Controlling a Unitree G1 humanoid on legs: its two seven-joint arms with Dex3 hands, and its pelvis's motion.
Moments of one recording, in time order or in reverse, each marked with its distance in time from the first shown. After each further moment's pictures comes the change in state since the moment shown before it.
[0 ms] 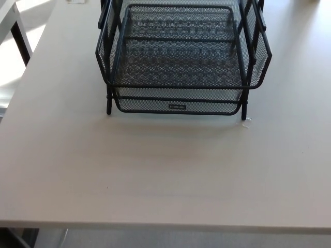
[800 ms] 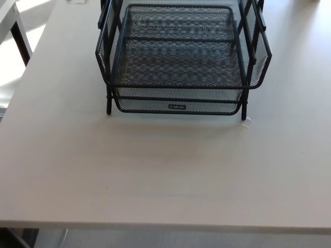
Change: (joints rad) left_arm 0.001 -0.005 -0.005 -0.025 0.001 0.026 -0.003; right_arm -0.071 0.033 0.052 0.058 0.100 0.024 0.349
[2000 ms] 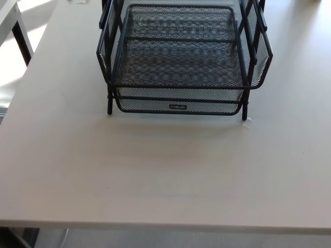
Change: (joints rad) left_arm -0.001 0.000 -0.018 0.010 0.001 0.074 -0.020; right_arm 0.095 0.012 0.024 -0.176 0.206 0.015 0.327
